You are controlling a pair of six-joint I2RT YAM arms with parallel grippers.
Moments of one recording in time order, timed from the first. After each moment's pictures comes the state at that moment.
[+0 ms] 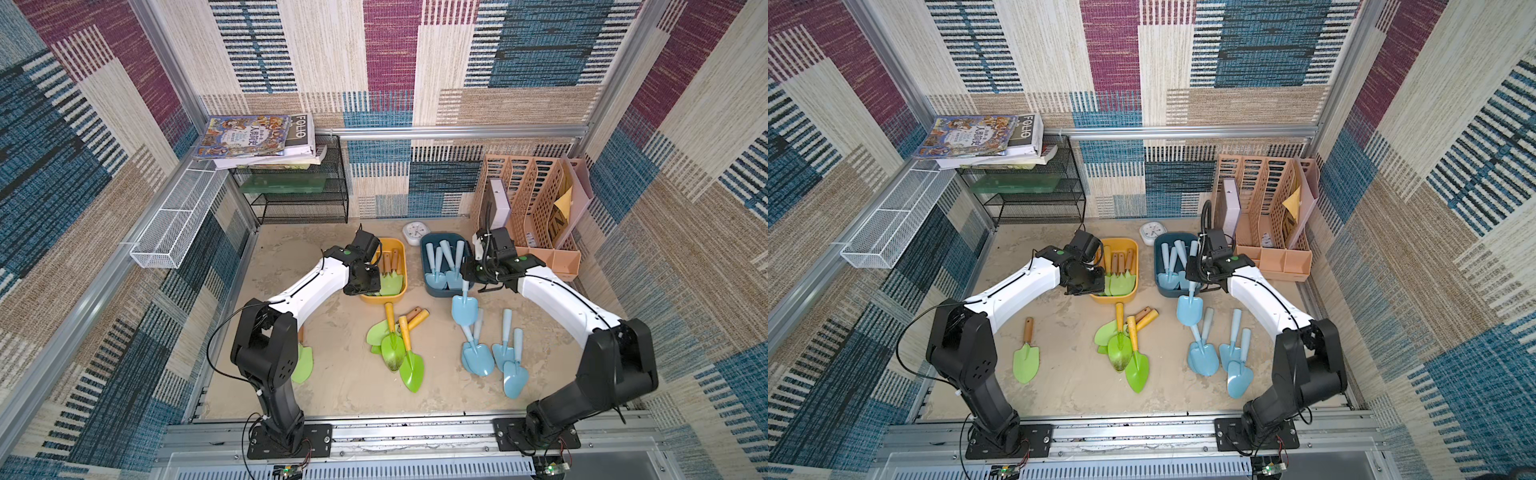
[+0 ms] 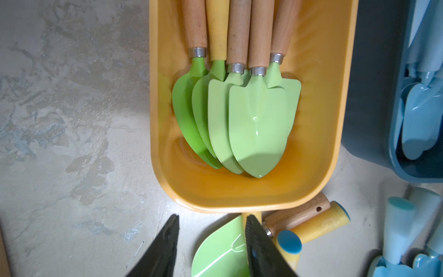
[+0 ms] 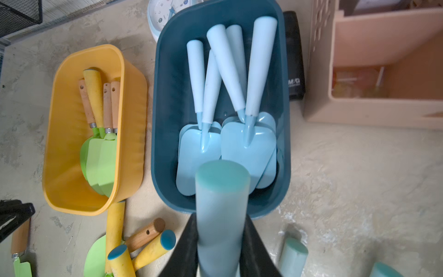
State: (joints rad) left arm -0.46 1.79 1.46 -0.84 -0.02 -0.52; right arm 0.32 1.61 1.28 -0.54 -0.03 0.37
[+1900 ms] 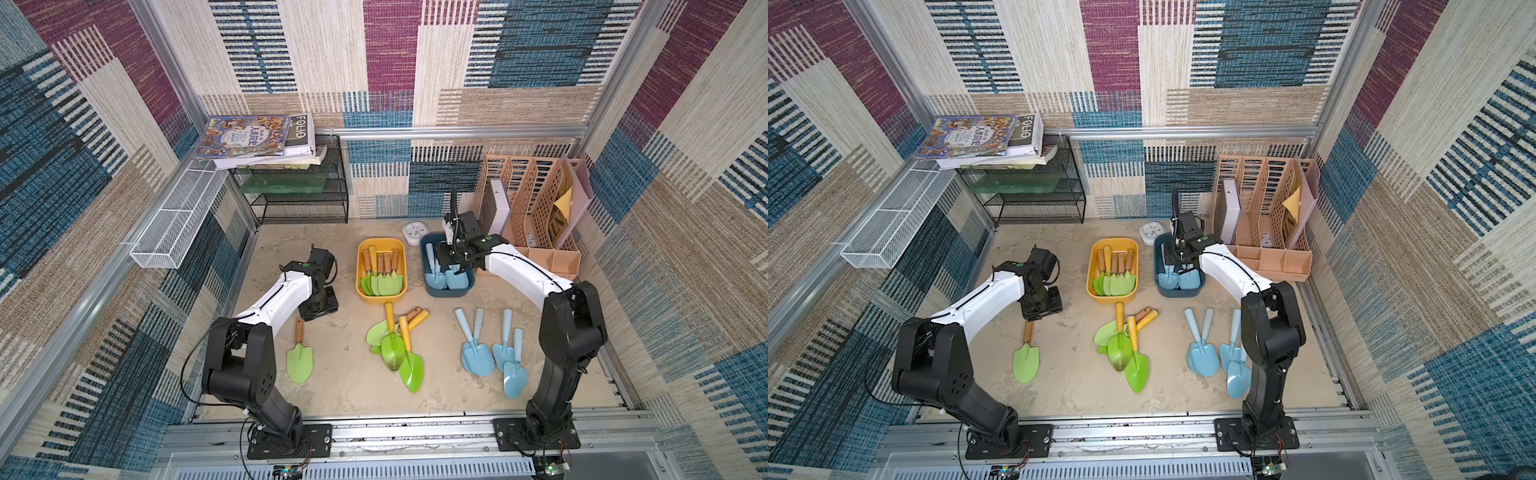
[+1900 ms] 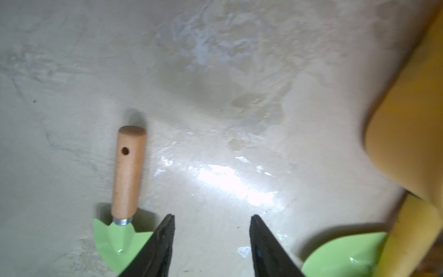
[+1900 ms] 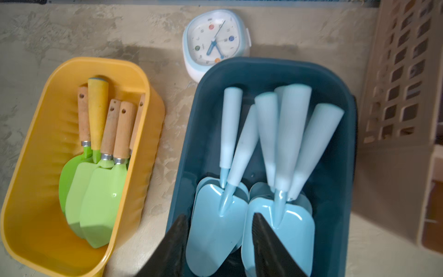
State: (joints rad) left arm -0.16 1.62 1.16 -0.97 -0.08 -0.57; right arm 0.43 1.84 1.48 -0.51 0.05 0.23
